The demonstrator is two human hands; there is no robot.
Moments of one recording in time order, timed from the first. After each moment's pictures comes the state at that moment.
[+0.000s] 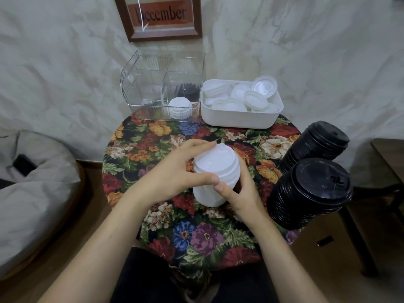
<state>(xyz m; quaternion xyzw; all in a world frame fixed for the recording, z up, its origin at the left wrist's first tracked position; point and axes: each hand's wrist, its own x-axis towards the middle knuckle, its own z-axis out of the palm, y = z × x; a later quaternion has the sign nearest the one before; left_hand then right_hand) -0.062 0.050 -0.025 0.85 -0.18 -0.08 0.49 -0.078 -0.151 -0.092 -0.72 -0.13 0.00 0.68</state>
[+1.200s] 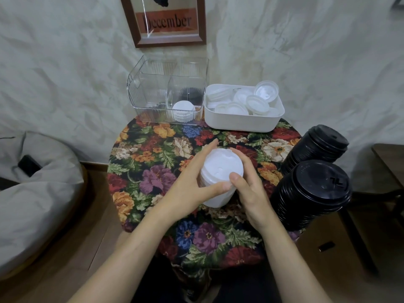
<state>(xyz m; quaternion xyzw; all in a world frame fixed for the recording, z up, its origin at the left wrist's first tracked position) -0.087 0.024 -0.056 0.80 -0.14 -0.04 0.57 -0.076 -0.157 -0.086 -0.68 -0.12 0.01 0.72</state>
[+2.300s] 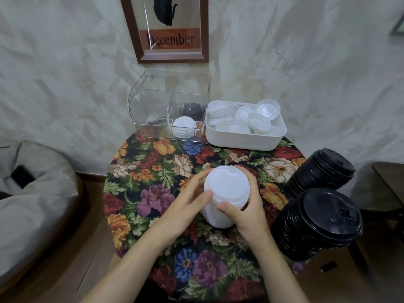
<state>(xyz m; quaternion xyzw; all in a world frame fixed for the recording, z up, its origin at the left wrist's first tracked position) -0.068 0.034 -0.081 0.70 -0.13 -0.09 0.69 -0.065 -0.143 -0.081 -0.71 -0.09 -0.04 0.69</state>
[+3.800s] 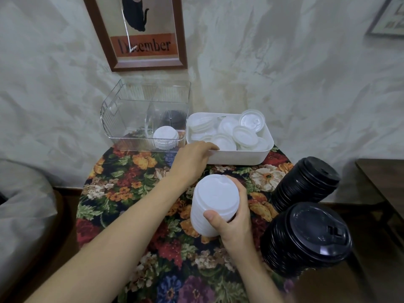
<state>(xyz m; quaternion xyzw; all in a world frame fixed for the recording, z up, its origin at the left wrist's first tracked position) 0.096 -0.008 -0.056 0.94 -0.17 0.11 0.27 -0.052 -0.141 -0.086 -0.71 -0.03 -0.10 0.70</state>
